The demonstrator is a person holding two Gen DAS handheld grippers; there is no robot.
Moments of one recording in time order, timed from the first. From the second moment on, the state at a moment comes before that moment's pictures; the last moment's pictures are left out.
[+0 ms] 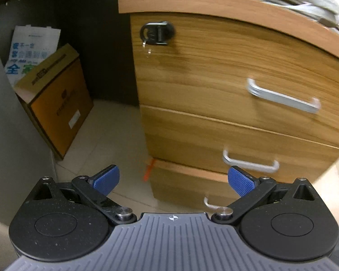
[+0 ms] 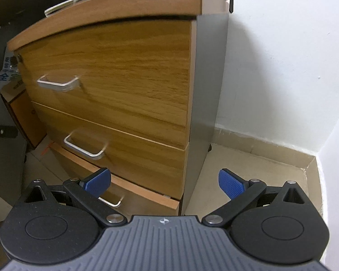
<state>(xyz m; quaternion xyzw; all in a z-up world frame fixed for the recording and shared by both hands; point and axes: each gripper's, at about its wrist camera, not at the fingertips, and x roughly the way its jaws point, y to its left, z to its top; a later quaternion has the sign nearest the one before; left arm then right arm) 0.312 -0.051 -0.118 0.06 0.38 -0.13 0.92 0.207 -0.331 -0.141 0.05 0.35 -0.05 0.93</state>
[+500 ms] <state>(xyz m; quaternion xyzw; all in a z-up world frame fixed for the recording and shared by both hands) 0.383 -0.052 -0.168 0.22 0.36 -0.26 0.87 0.249 -0.330 -0.175 0.04 0.35 -0.04 0.93</state>
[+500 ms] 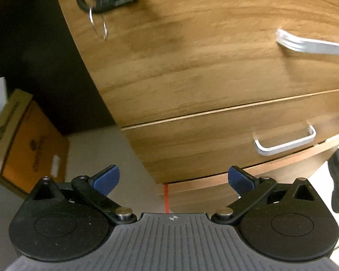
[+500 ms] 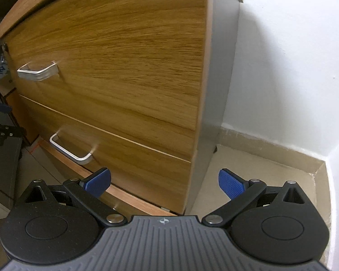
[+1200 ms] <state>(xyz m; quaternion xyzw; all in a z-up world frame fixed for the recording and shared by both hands) 0.410 -0.048 -0.181 0.22 0.35 -0.38 0.83 0.262 -0.310 -0.186 0.03 0.37 0.01 0.93</state>
